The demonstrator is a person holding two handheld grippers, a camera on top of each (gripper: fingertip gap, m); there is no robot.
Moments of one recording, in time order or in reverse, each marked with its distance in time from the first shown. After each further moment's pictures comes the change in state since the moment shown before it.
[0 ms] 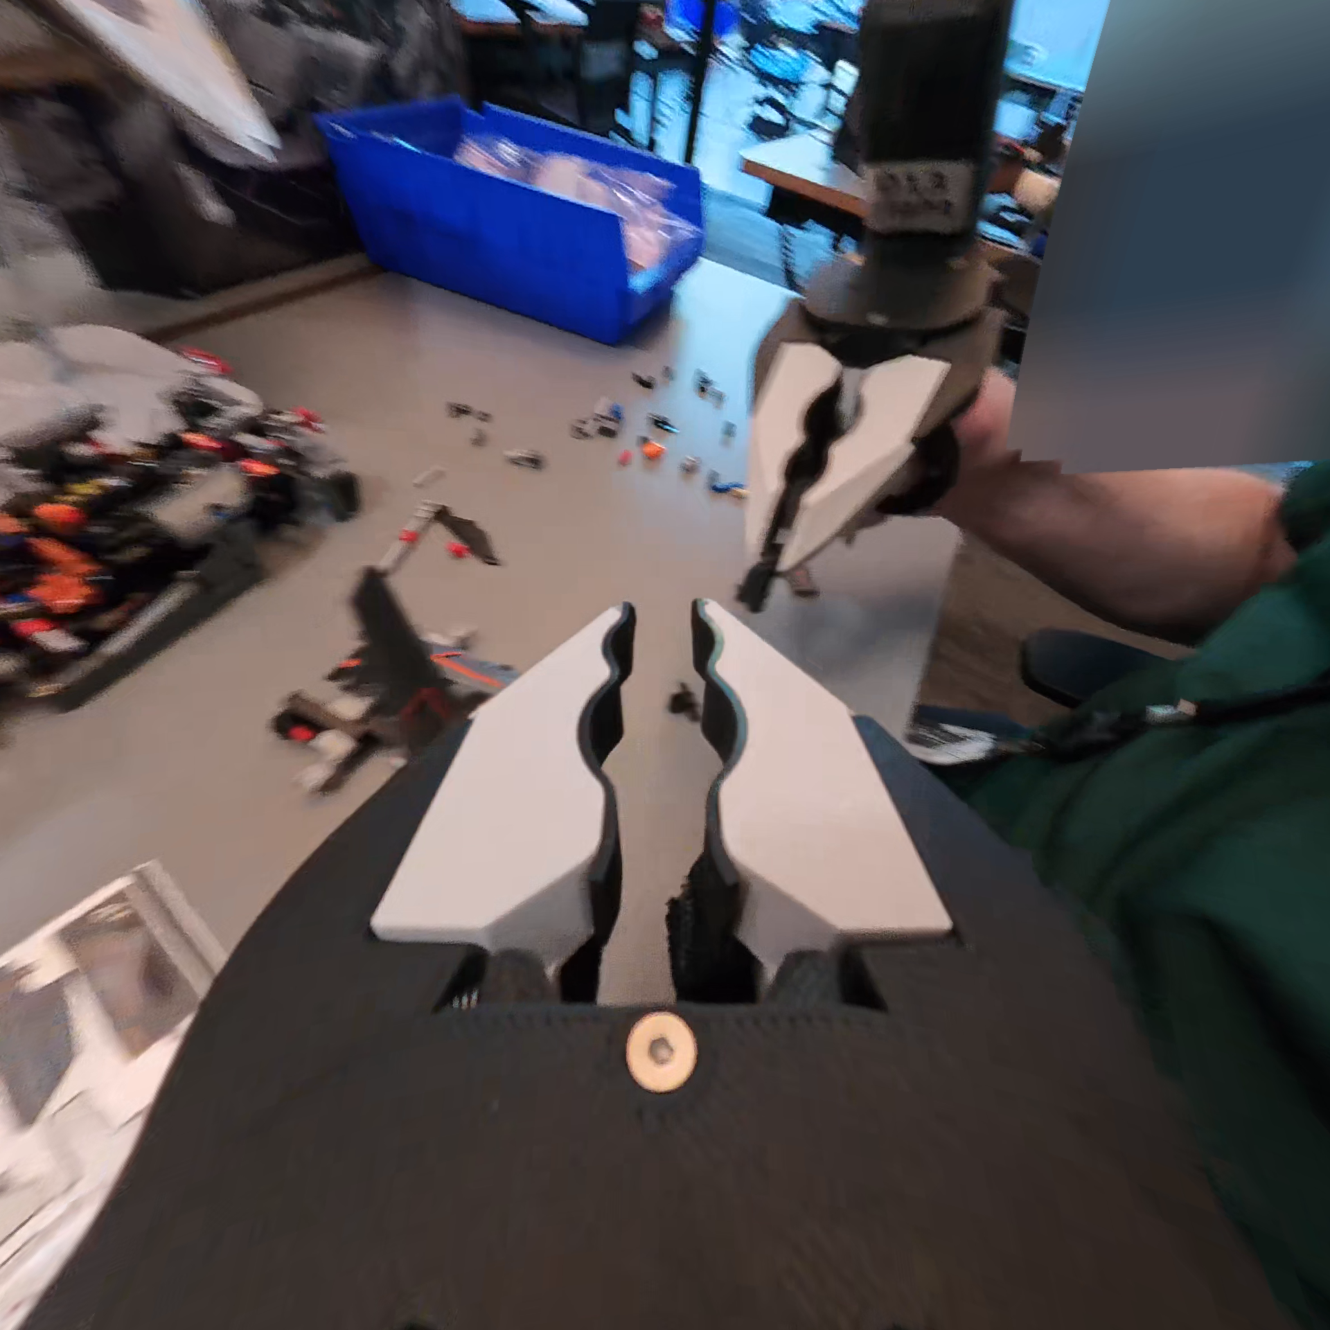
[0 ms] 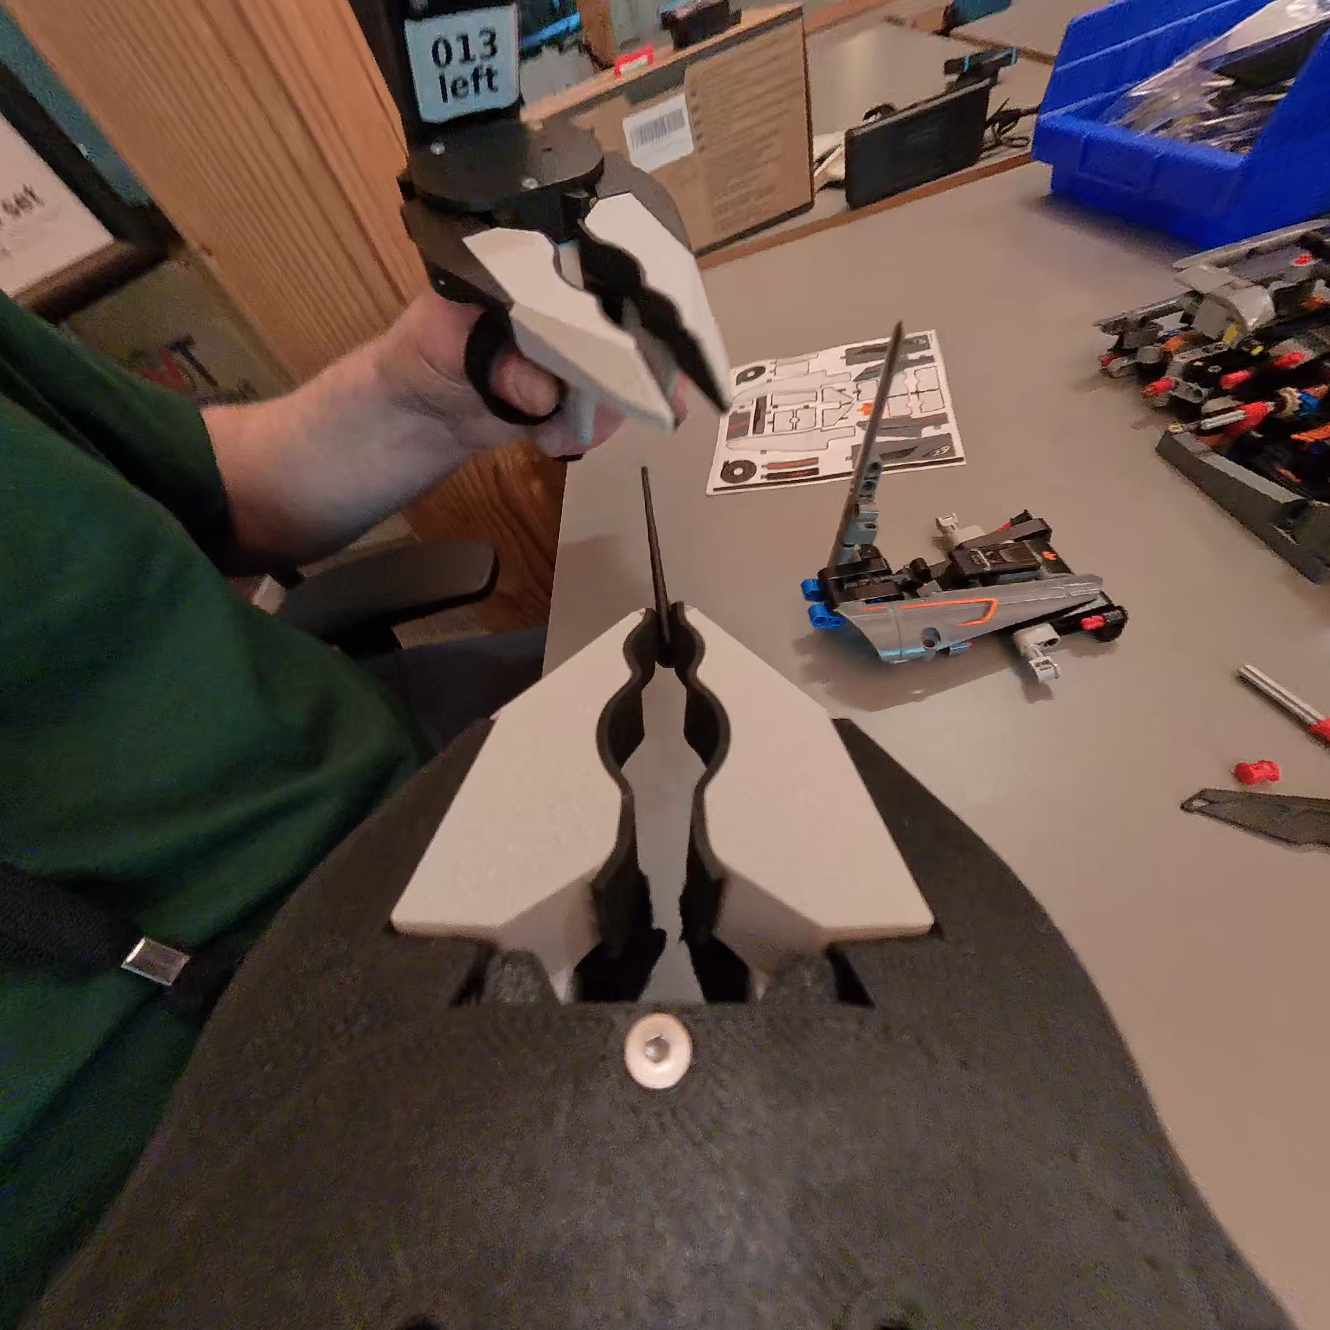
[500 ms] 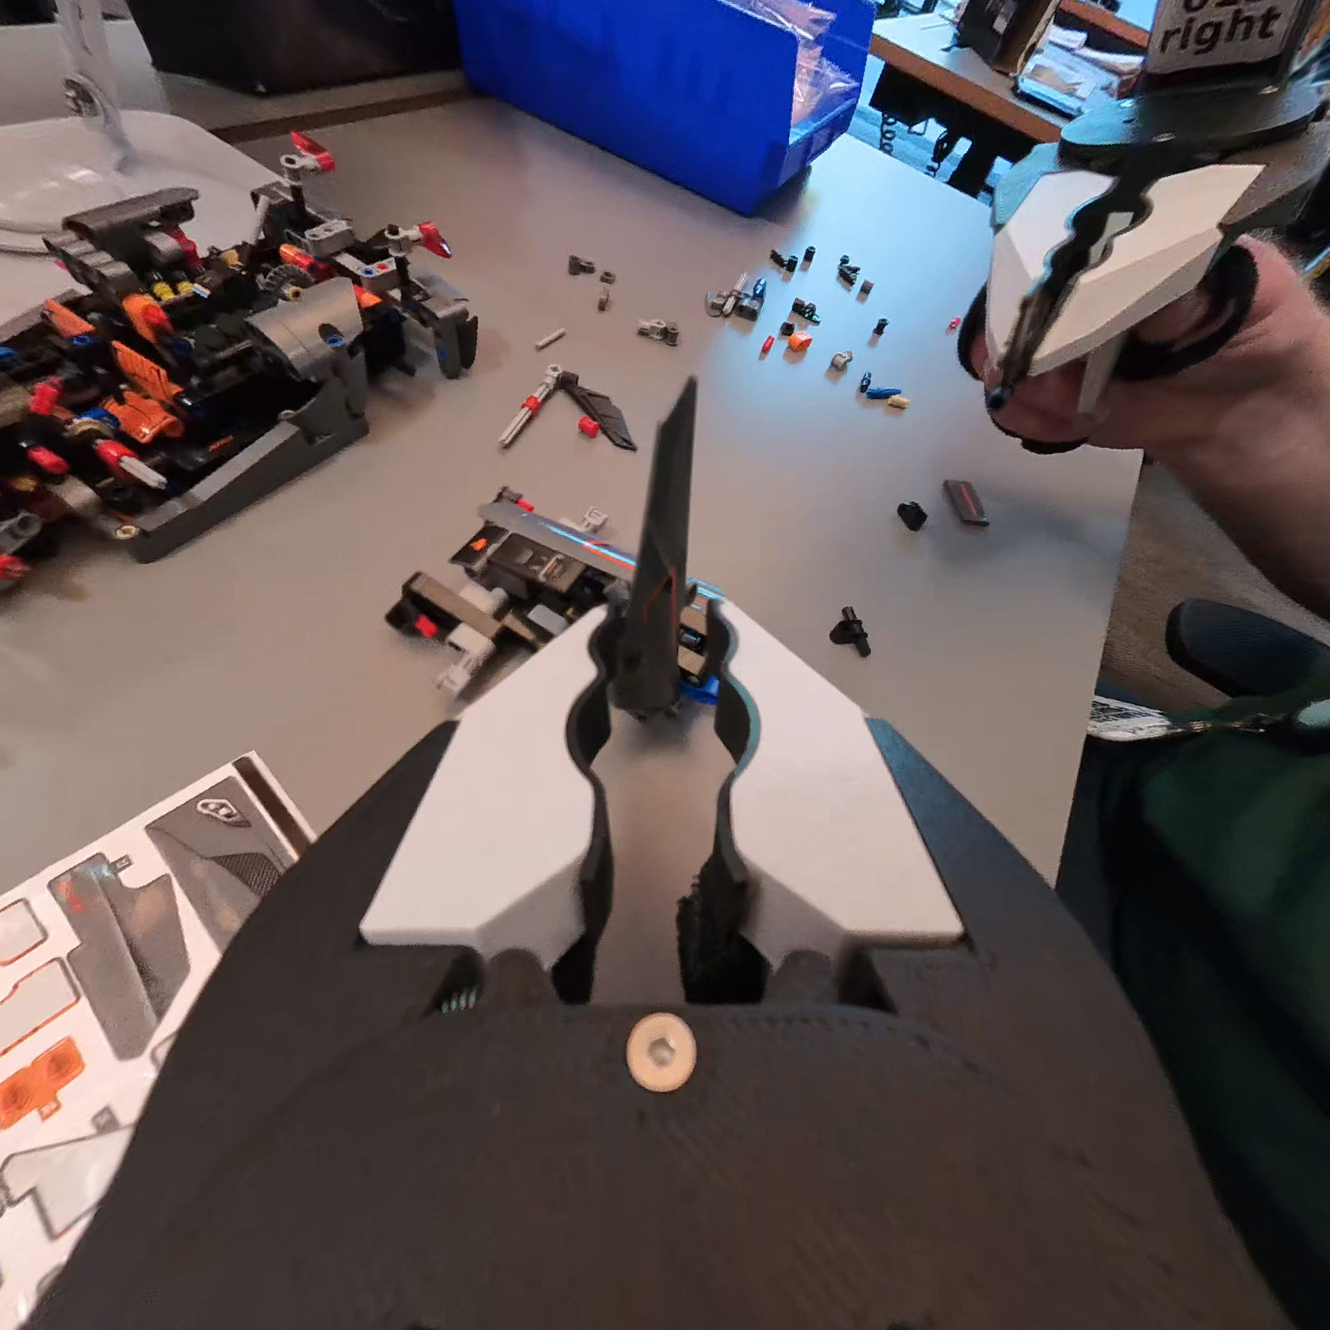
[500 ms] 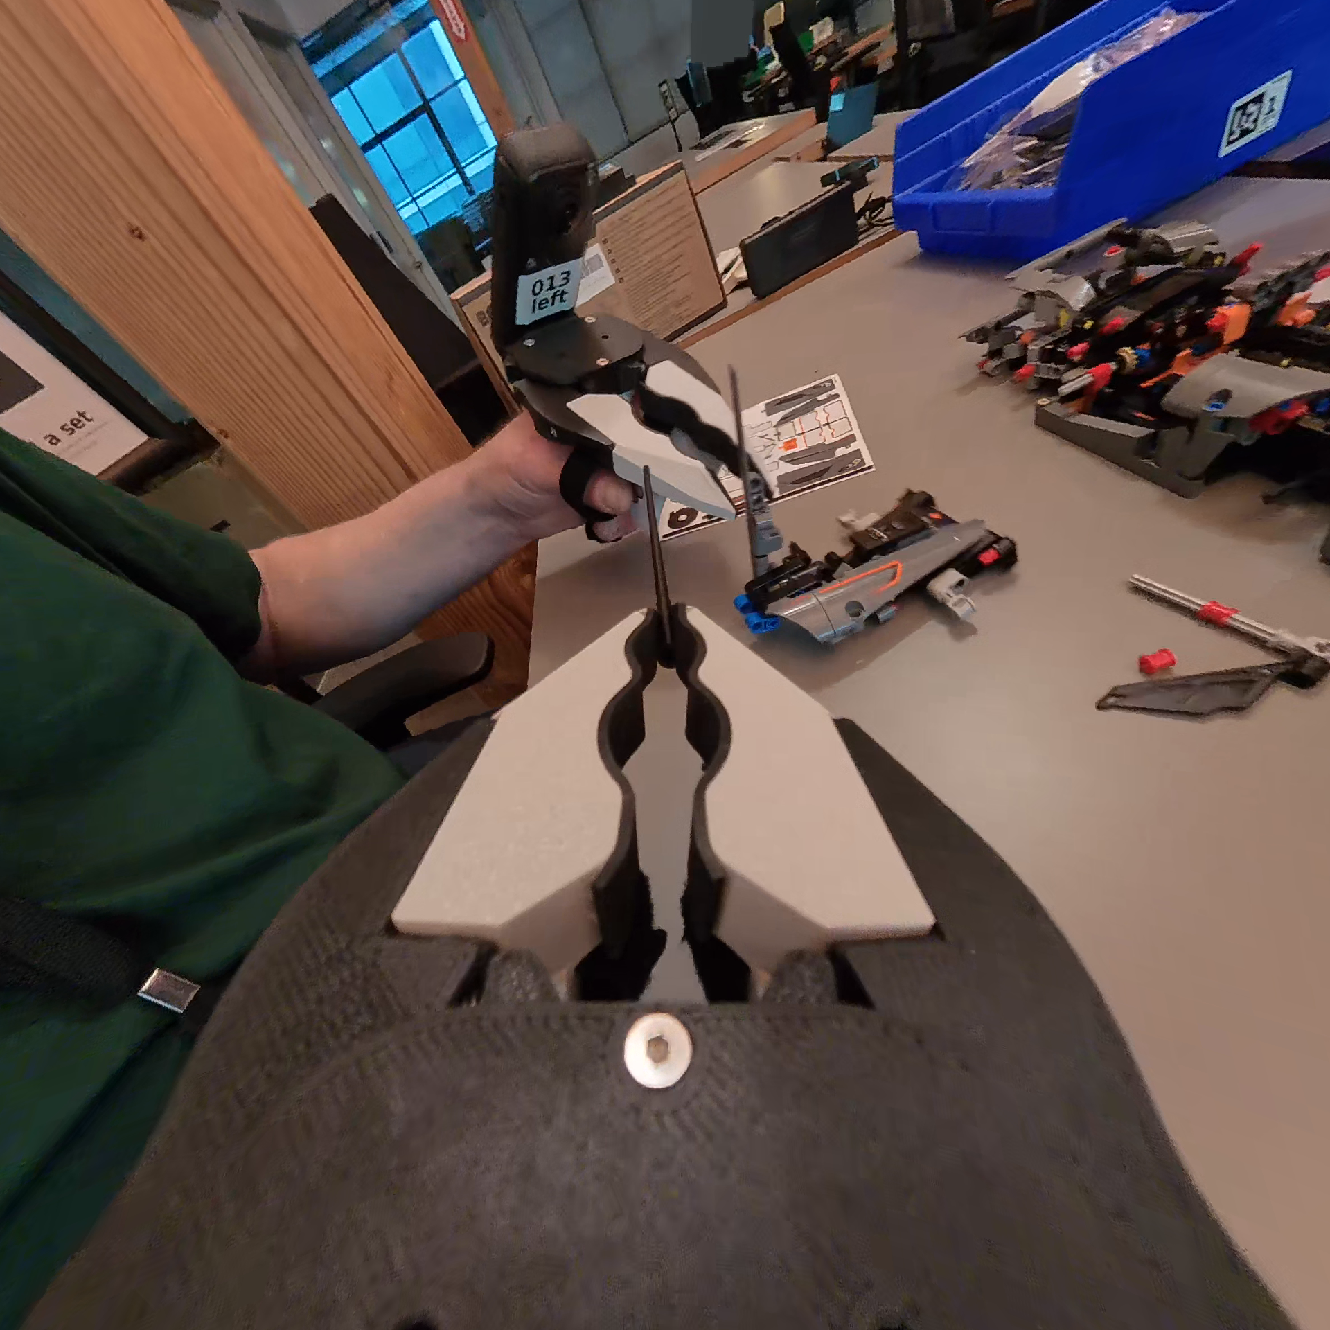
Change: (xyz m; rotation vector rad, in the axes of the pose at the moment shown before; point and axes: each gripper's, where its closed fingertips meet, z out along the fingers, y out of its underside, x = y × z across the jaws) left arm -0.071 0.050 0.018 -0.110 -0.065 -0.083; right arm 0.029 -0.001 -0.030 0.154 0.052 0.167
